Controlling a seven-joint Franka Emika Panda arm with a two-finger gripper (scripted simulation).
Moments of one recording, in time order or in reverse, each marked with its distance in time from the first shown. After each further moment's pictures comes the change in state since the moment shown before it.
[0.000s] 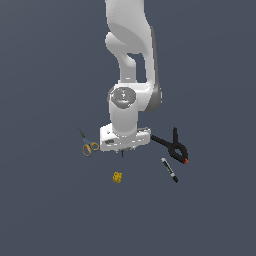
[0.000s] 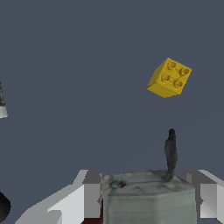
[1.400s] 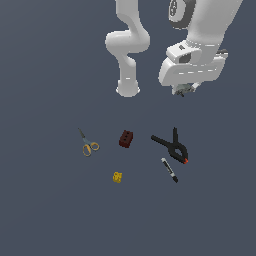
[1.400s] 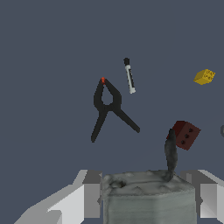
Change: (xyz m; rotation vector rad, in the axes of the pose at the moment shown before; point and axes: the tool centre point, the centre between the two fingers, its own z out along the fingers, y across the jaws) arm -0.074 -0.232 -0.221 -0.002 0.002 -0.003
